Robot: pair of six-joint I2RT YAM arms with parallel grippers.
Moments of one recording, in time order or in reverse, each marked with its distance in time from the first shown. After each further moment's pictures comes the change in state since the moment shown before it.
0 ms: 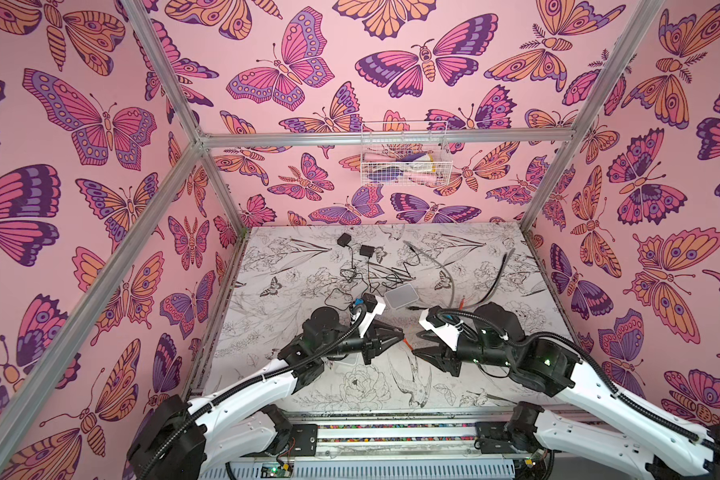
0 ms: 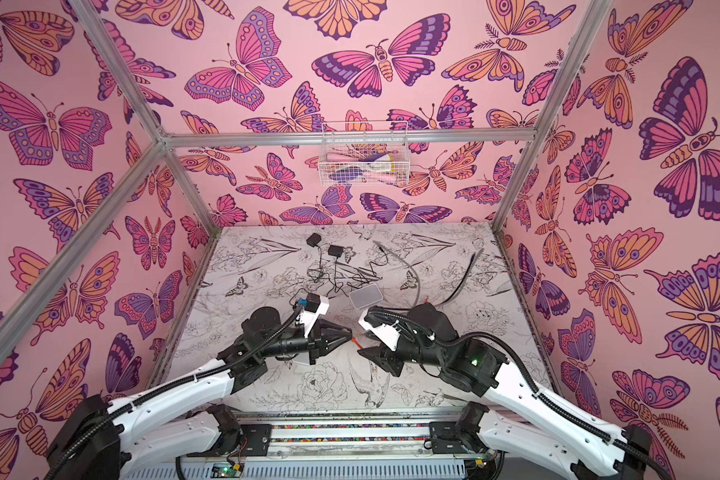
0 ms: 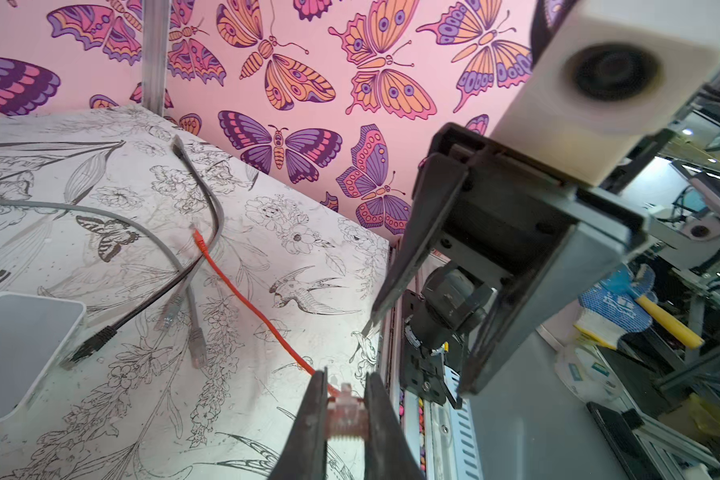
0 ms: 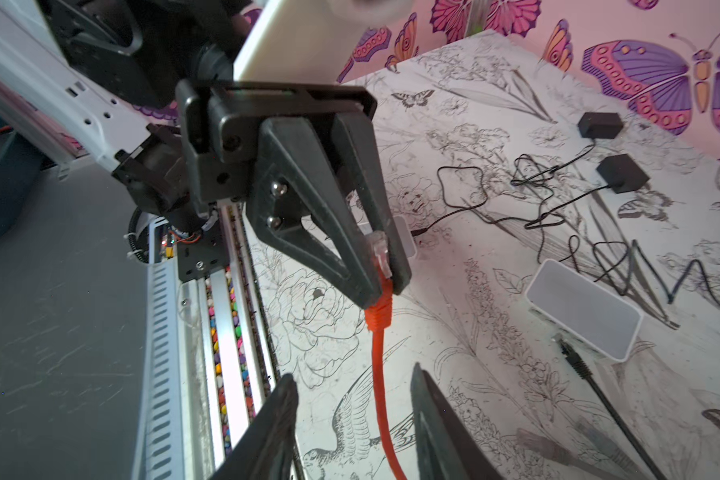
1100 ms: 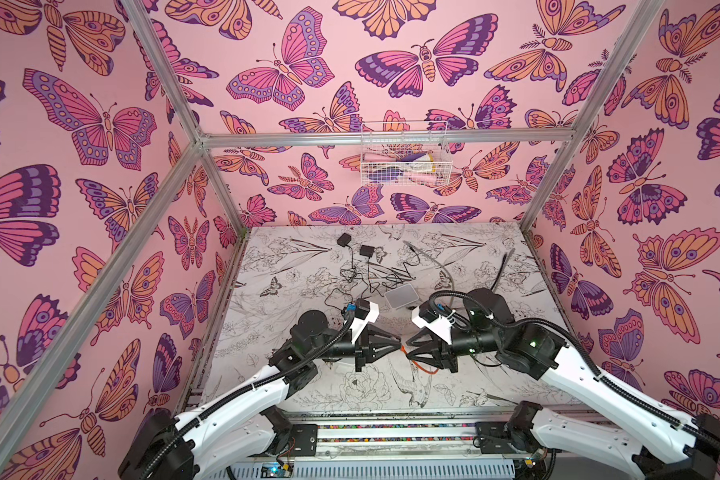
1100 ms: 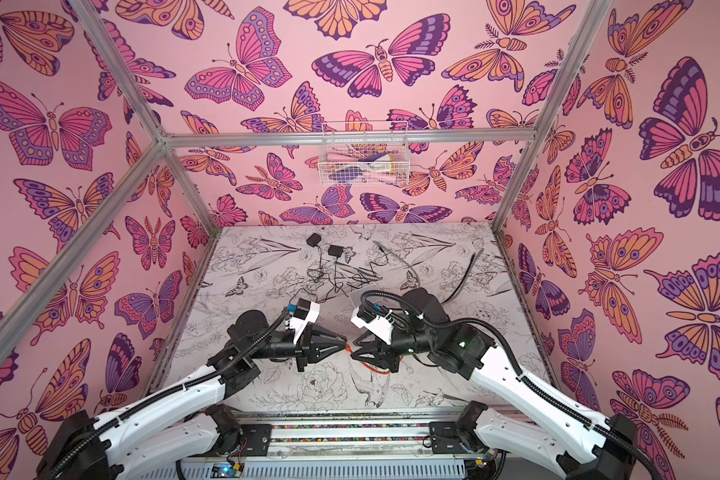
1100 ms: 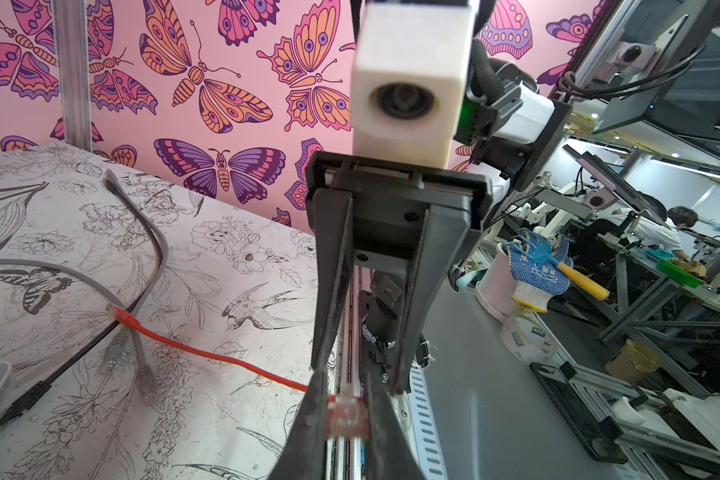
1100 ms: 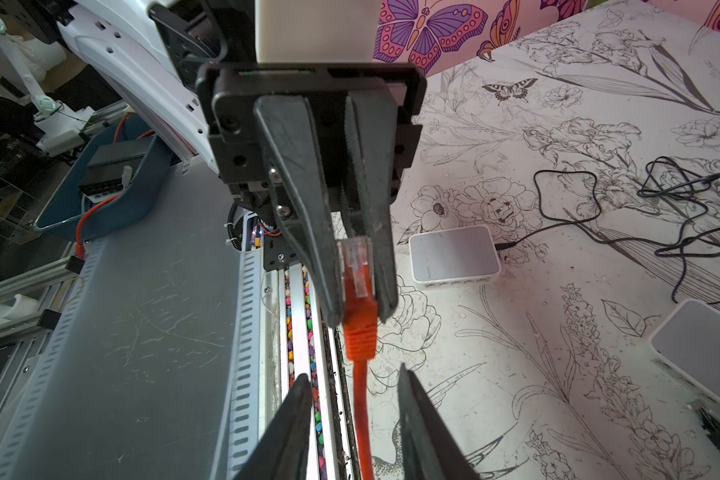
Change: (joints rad) left arm 0.027 -0.075 -0.021 0.034 0.158 -0.007; right arm -0.100 0.119 0.064 -0.003 -0.336 -0.030
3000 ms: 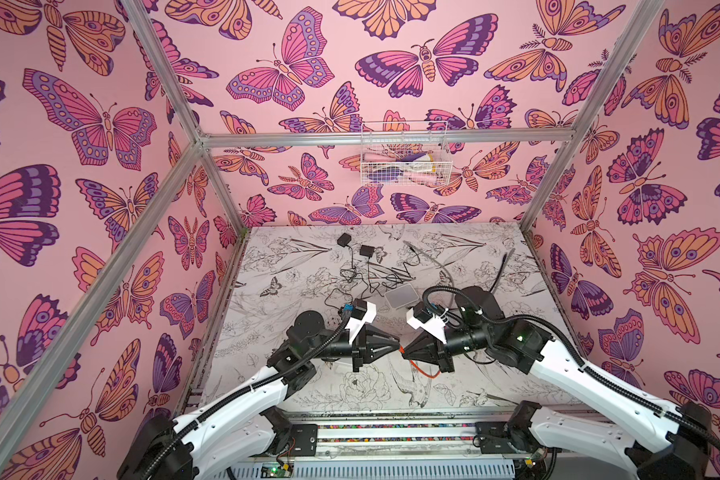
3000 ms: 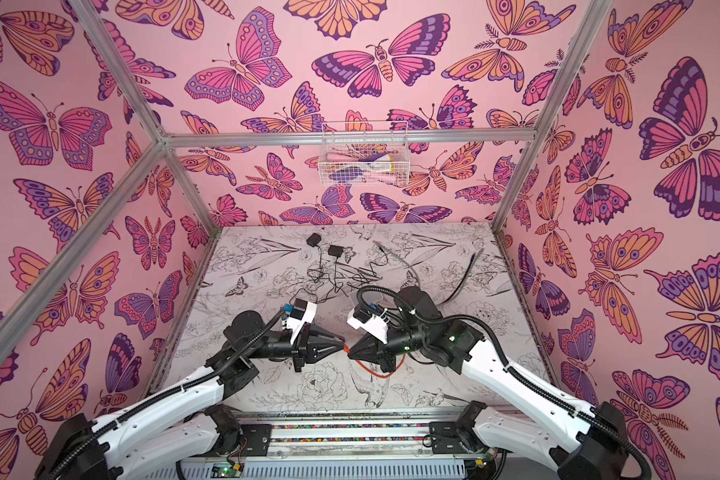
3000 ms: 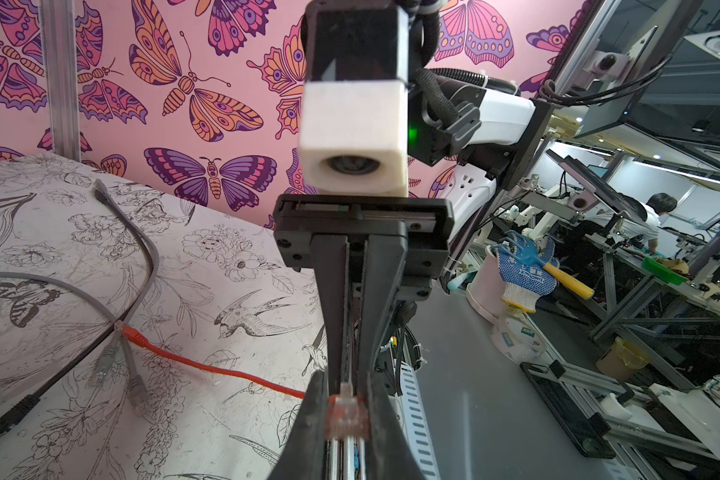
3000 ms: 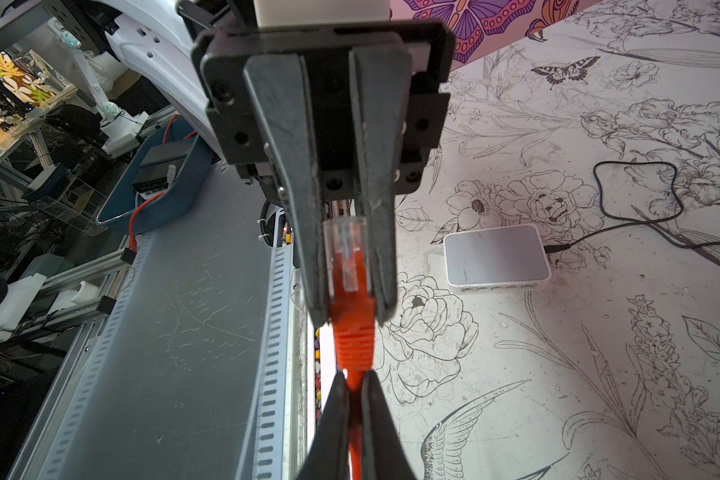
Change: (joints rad) left arm 0.013 -0.014 -0.009 0.031 0.029 -0.019; right arm -0.020 0.065 -0.024 0.047 -0.119 0.008
